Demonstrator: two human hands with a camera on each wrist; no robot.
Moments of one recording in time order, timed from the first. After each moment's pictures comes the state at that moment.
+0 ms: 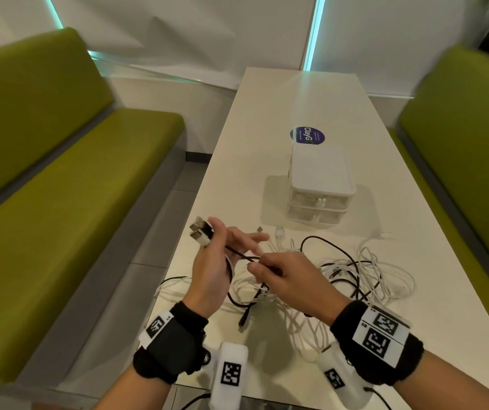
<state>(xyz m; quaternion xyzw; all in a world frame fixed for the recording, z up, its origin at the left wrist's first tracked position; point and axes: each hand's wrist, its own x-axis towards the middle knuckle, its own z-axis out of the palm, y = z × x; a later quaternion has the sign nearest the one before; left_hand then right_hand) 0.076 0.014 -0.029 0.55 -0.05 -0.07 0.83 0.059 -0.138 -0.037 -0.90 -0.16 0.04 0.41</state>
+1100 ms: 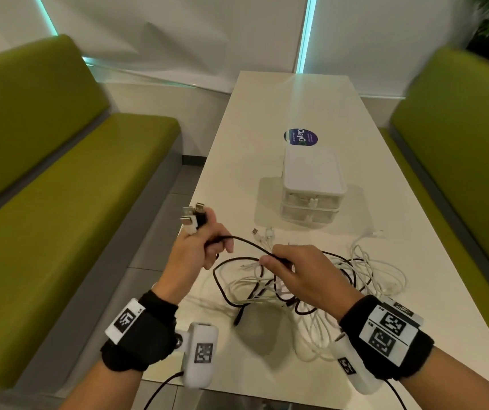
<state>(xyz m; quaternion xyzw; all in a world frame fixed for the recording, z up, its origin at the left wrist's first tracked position) 0.088 0.043 -0.004 0.66 -0.05 -0.06 0.75 0.058 -0.168 -0.034 -0.93 -0.16 -0.02 0.33</state>
